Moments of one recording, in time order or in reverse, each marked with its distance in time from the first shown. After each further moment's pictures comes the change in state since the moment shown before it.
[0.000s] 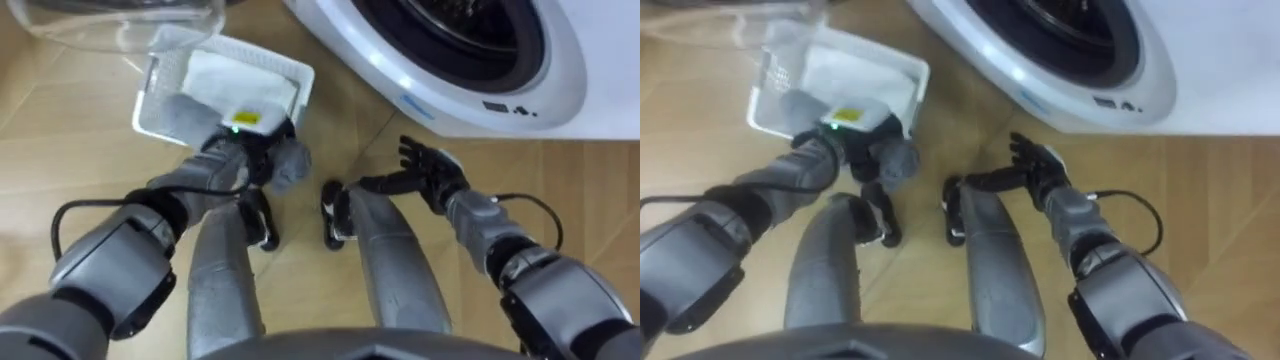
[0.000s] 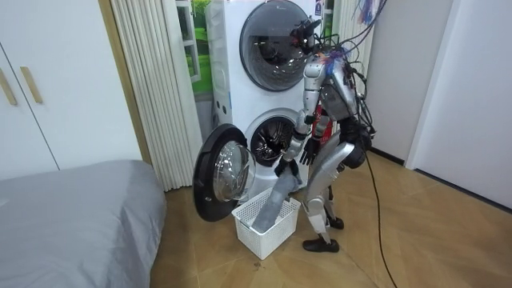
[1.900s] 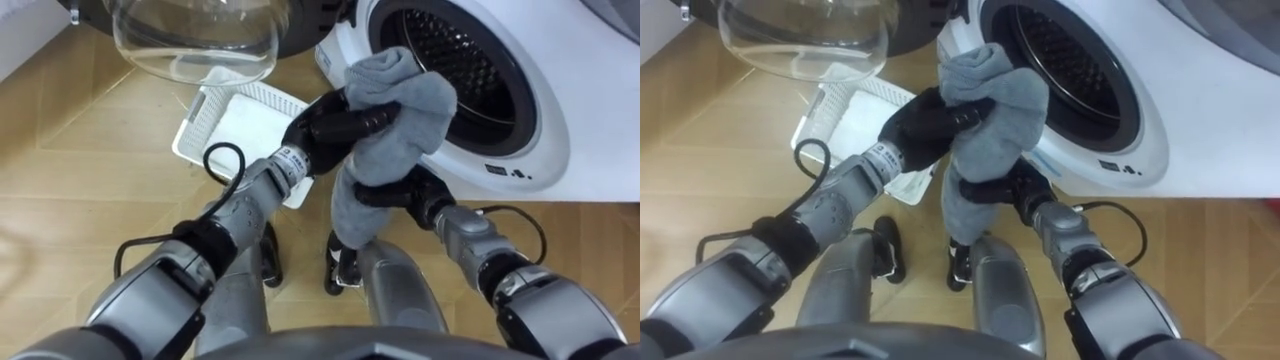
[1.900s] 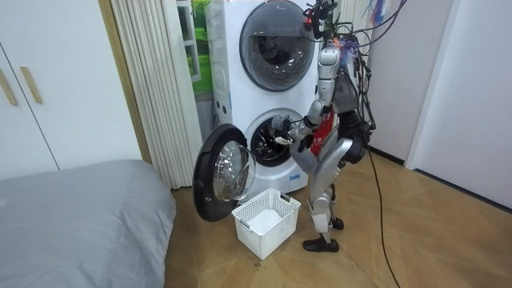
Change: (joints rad) left arm 0.168 -0.139 -0.043 -0.347 -1.819 0.112 -0.712; right arm 0.066 0.044 -0.065 -0.096 -0.170 0.043 0.040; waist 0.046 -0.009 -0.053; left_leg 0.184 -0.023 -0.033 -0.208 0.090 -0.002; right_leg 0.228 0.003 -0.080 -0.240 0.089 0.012
